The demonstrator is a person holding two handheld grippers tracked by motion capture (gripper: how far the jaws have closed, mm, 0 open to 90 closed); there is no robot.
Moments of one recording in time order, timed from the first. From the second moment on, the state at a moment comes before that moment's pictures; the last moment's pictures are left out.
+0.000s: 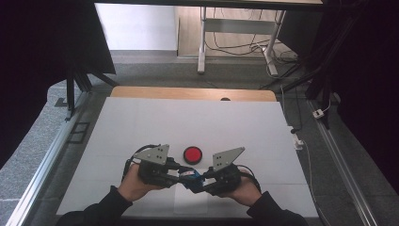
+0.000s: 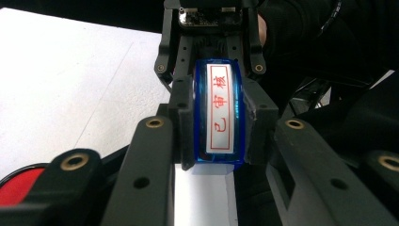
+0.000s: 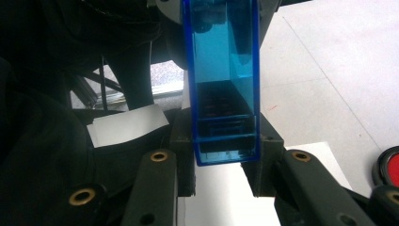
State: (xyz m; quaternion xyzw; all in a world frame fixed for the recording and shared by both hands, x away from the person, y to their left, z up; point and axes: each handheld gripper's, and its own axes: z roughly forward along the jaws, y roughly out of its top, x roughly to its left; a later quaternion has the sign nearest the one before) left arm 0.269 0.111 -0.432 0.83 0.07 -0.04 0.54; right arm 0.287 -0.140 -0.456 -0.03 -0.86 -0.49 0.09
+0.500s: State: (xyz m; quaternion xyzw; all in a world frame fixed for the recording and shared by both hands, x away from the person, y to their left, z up) left arm 0.269 0.114 -0.428 0.83 0.08 -0.03 0.55; right arm 0.287 -0.142 -0.455 -0.06 -0.86 -0.49 0.08
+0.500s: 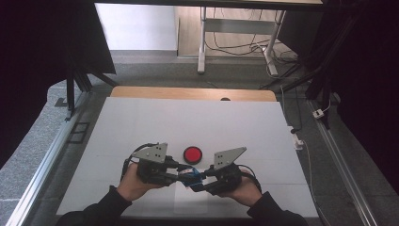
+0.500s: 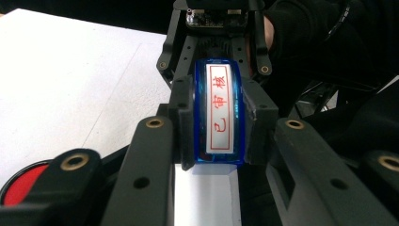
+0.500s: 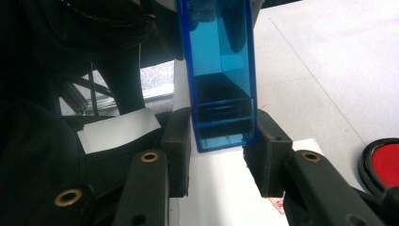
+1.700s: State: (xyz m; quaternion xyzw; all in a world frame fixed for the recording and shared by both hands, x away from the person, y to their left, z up) left arm 0.275 0.131 -0.425 0.84 0.14 0.01 0.52; right arm 0.280 -0.174 -0.442 -0.17 -0.86 -0.48 -0.05
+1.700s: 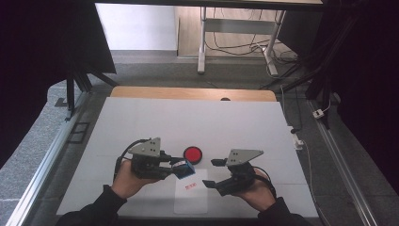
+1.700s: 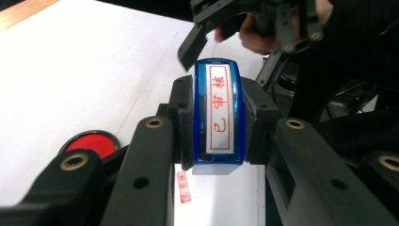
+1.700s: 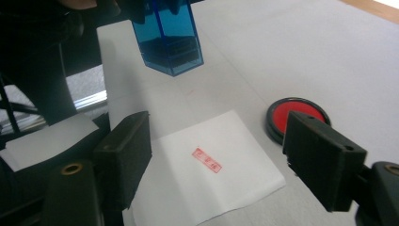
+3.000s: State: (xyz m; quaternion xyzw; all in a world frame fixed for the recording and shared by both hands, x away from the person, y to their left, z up) left arm 0.297 0.177 -0.432 0.84 0.28 0.09 0.46; right arm 0.256 -0.228 -0.446 -0.31 -0.83 -0.45 -0.13
